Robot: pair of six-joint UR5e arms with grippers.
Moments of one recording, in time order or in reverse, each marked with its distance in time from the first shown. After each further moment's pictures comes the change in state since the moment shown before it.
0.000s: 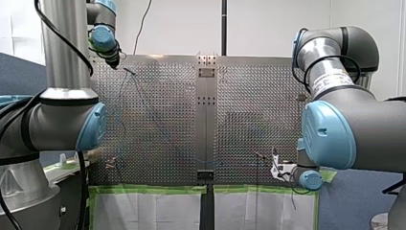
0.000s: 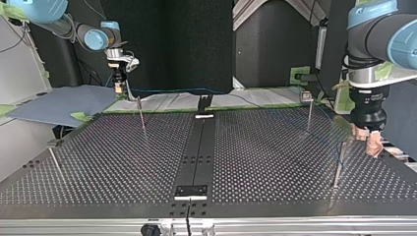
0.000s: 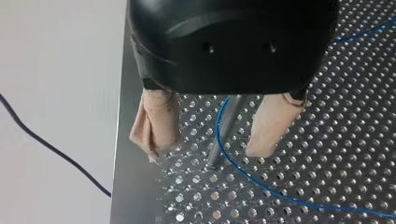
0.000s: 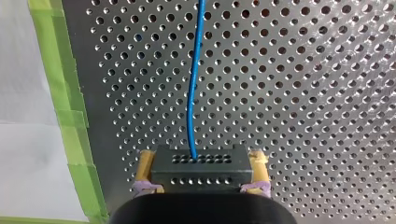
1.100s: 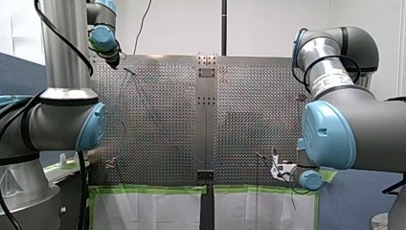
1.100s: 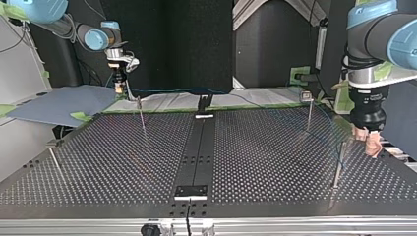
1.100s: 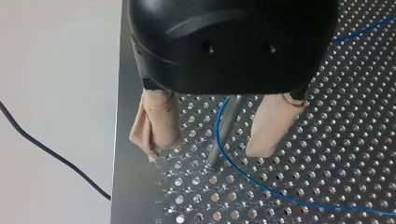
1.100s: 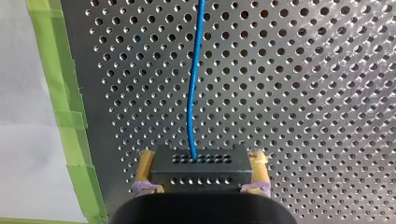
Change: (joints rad) left arm -0.001 0.000 0.000 0.001 0.002 0.012; right arm 0.001 0.000 0.000 -0.003 0.000 0.000
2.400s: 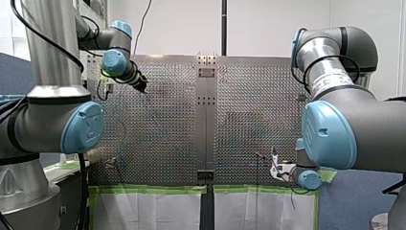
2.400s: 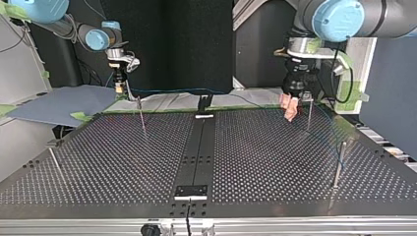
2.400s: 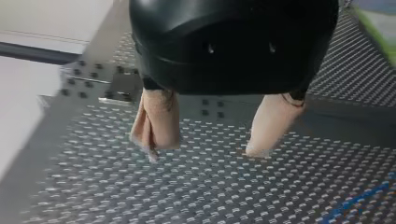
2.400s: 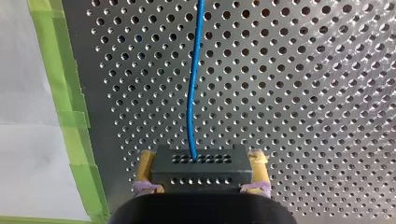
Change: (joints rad) left arm -0.261 -0.022 -0.286 0.208 0.080 -0.127; right arm 0.009 0.000 0.000 0.005 0.020 0.008
